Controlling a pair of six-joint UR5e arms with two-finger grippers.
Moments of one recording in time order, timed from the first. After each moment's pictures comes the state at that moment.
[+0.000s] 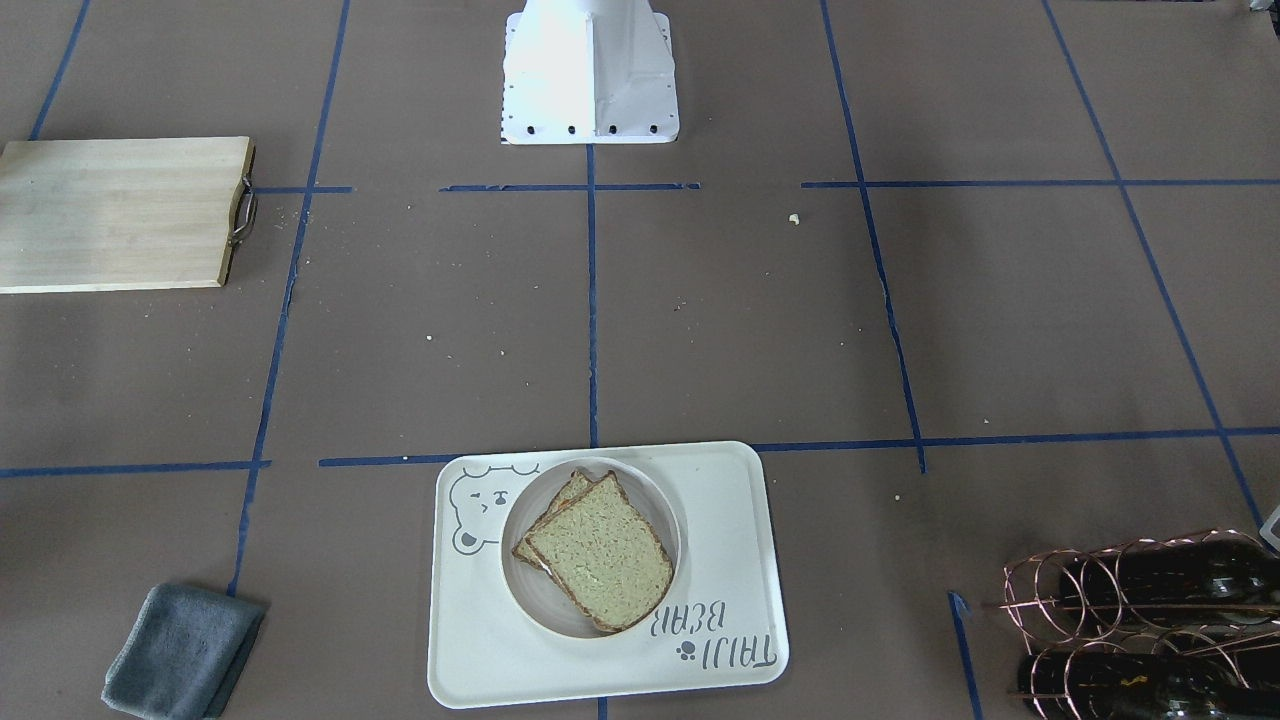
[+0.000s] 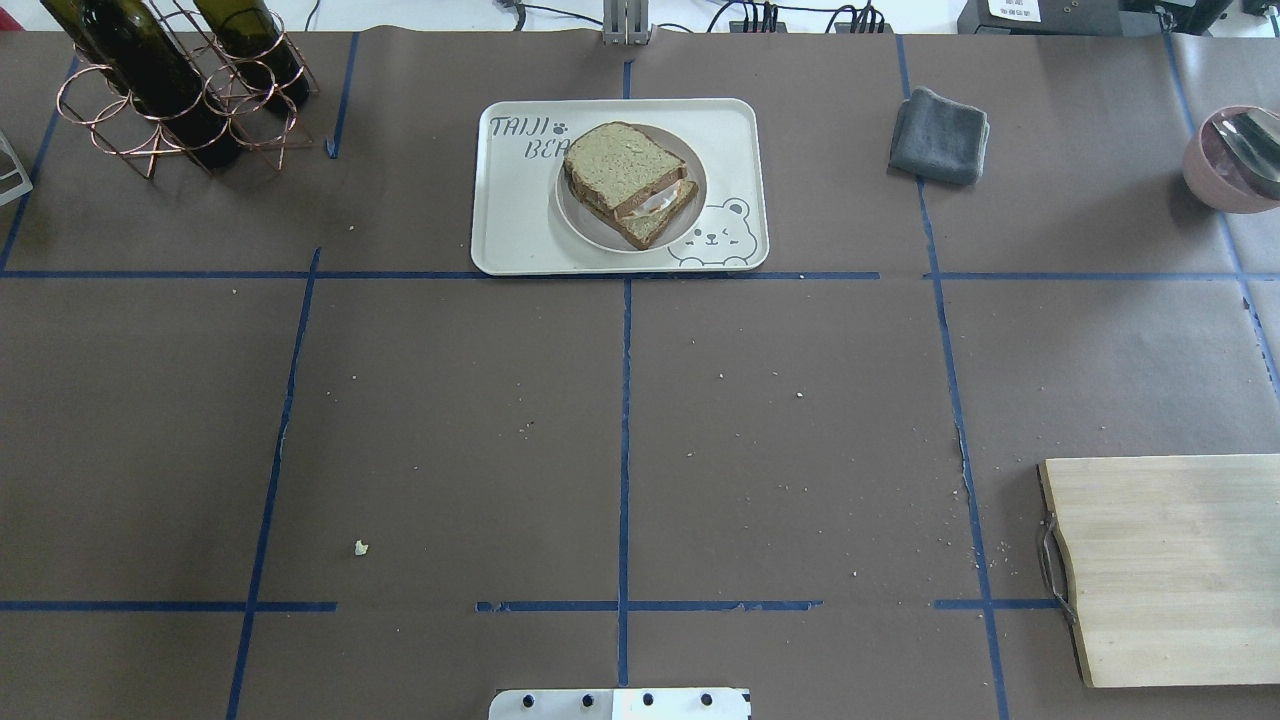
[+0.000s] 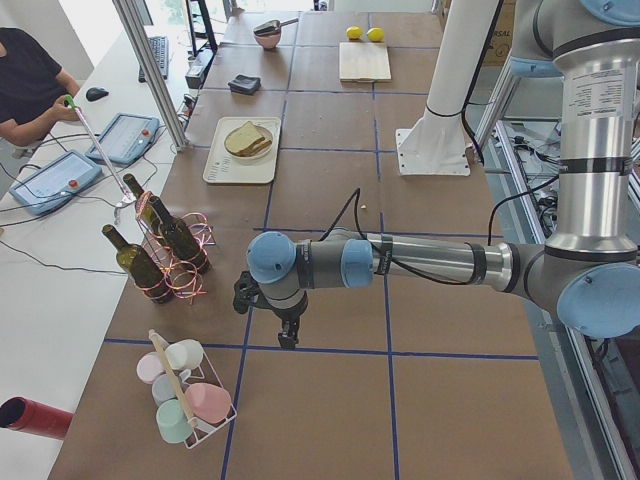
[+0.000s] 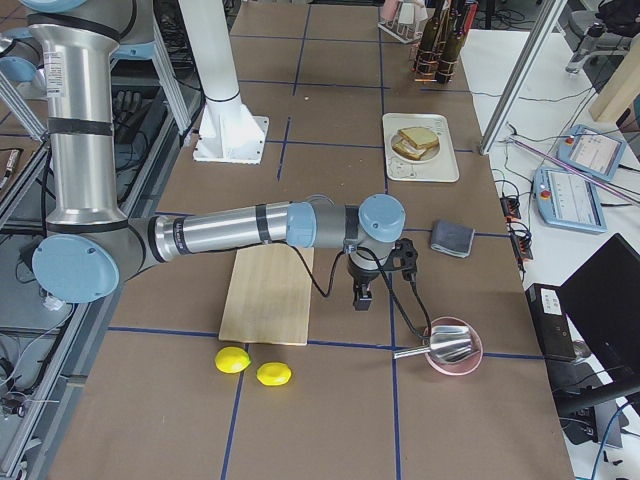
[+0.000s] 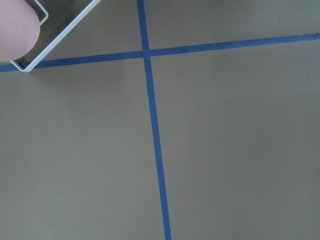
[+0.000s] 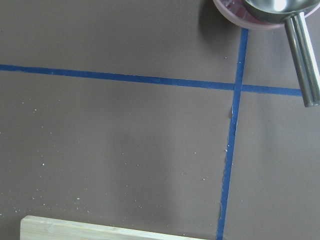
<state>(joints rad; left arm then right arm) -1.59 -1.51 -1.71 -1.41 -2.43 0.16 1.50 -1.58 1.77 -1.77 2.43 -0.04</state>
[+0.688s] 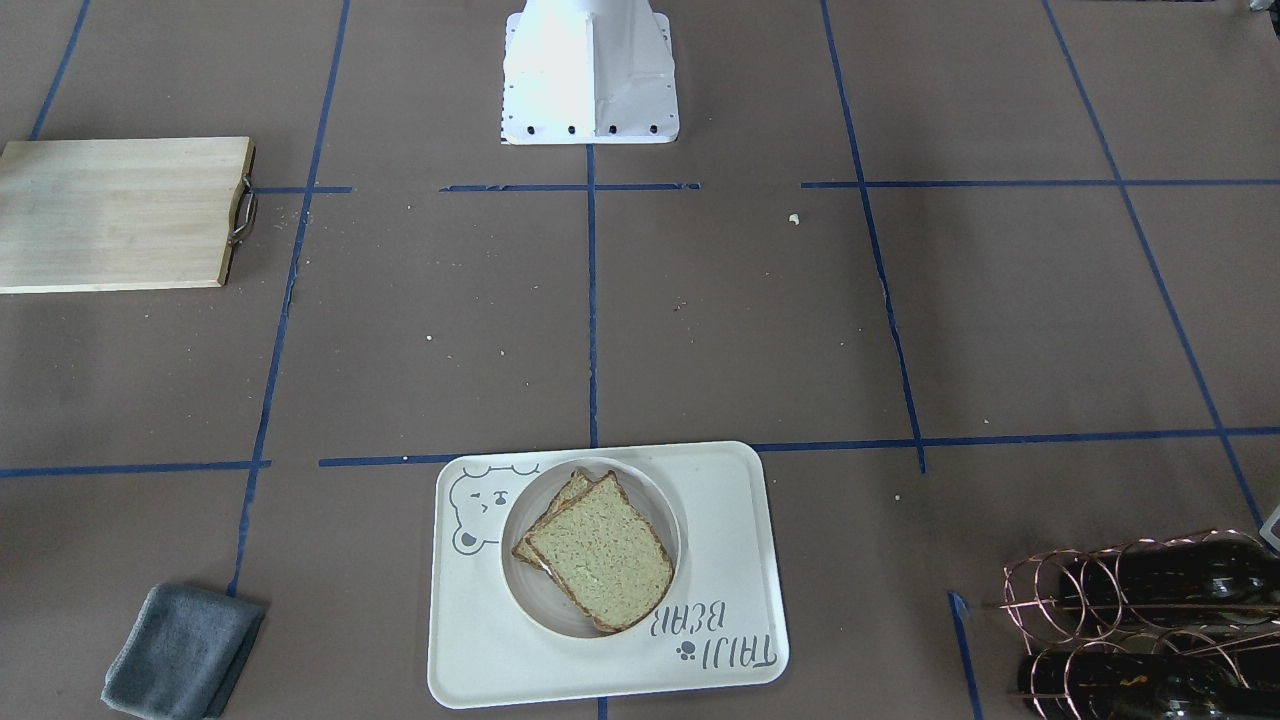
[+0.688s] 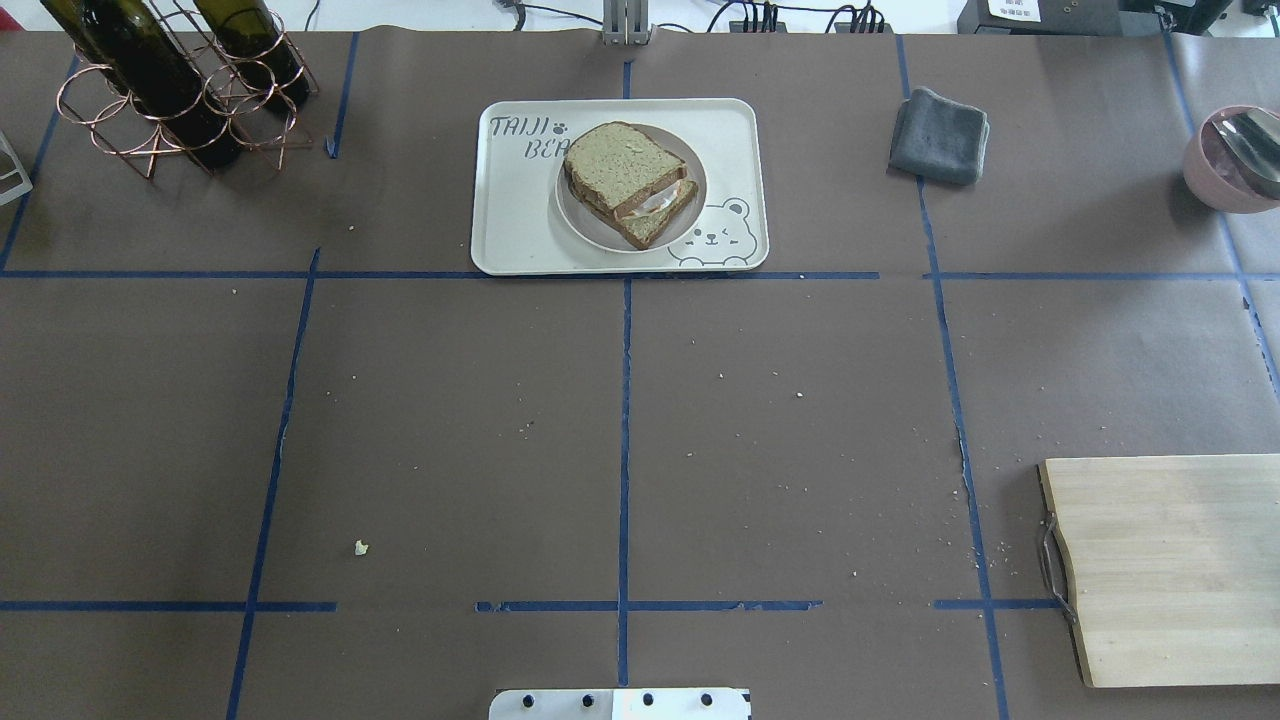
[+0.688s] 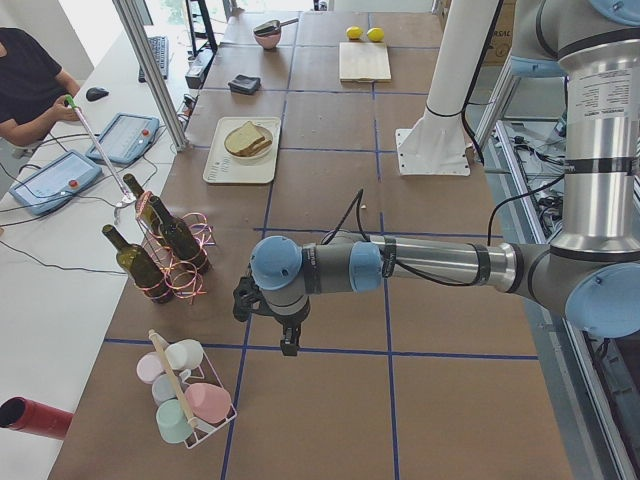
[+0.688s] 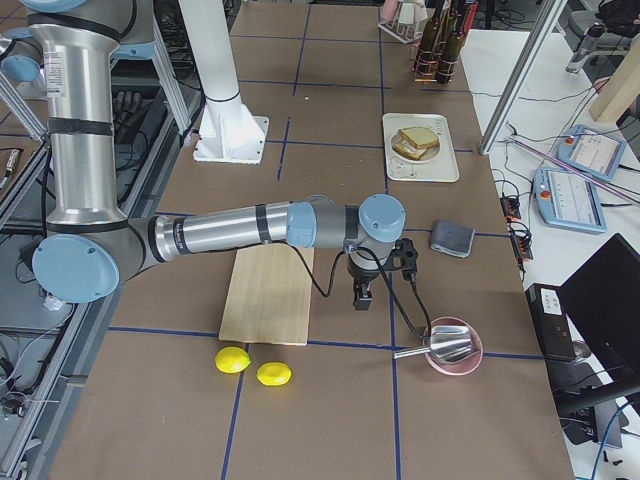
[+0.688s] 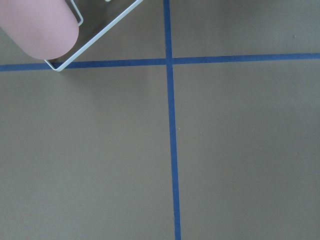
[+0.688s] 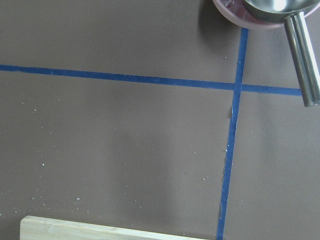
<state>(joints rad) -1.62 -1.50 -1.72 -1.40 -2.43 0.16 1.50 -1.58 1.77 -1.77 2.43 -0.04</state>
